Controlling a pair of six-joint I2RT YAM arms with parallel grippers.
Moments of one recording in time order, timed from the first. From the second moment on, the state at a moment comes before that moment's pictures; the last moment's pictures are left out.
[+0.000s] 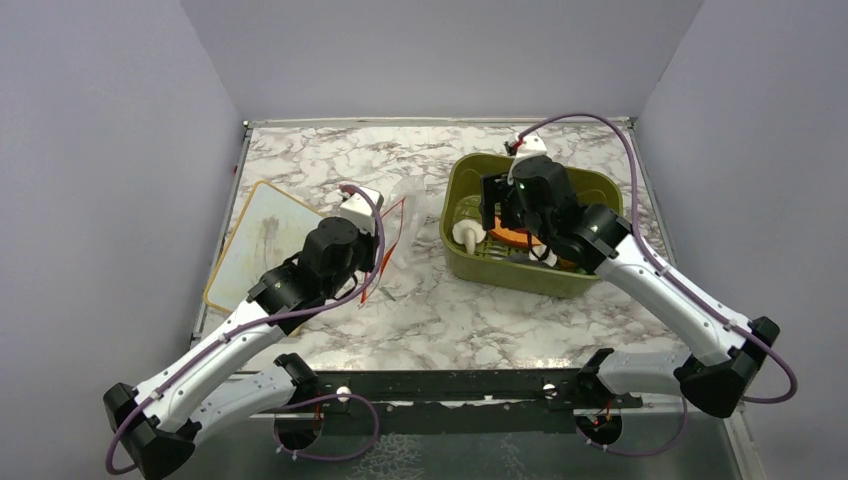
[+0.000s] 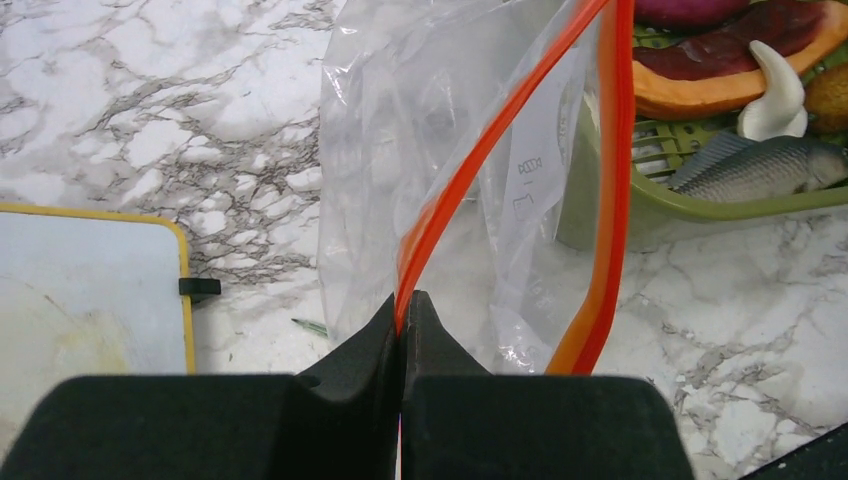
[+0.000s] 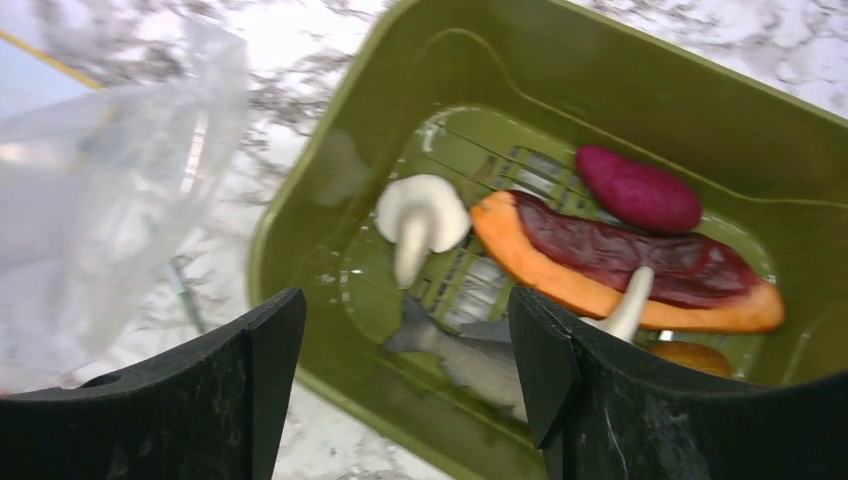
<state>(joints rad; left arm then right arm) -0.77 0.83 0.84 -0.44 -0.29 -0.21 0.77 1.21 1.30 -0.63 0.38 0.29</state>
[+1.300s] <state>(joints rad) -0.57 1.15 0.91 -0.27 -0.17 -0.22 0.28 1.69 1.29 -0.58 0.54 0.67</state>
